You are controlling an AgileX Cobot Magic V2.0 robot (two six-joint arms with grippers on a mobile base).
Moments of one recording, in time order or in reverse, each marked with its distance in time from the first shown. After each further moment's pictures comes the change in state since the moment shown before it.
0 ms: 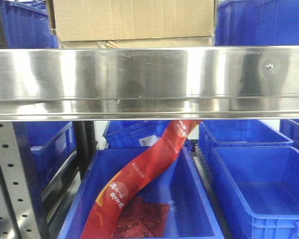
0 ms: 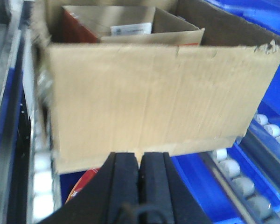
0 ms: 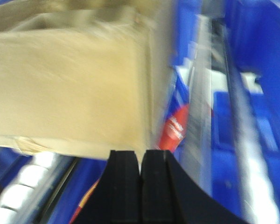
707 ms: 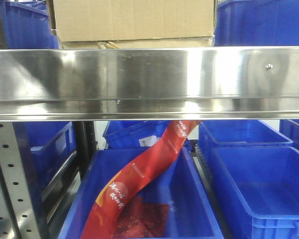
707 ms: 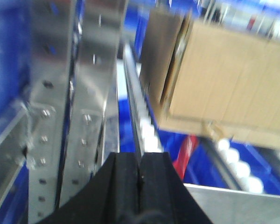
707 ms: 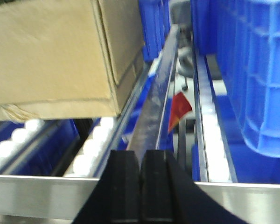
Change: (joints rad) left arm 0.276 -0.743 0.656 0.016 -0.147 -0.043; right arm -0.054 -0.489 0.464 0.013 -0.151 -0.002
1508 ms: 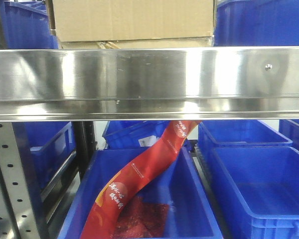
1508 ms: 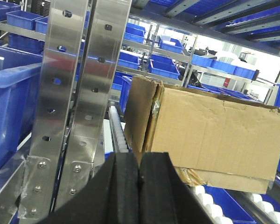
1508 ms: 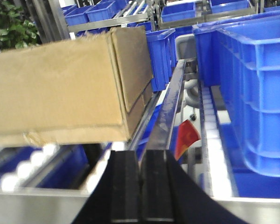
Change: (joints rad) left arm 0.002 -0.187 0.004 0.000 -0.010 -0.001; right arm -0.002 -0.142 0.076 0.078 -0.043 -0.155
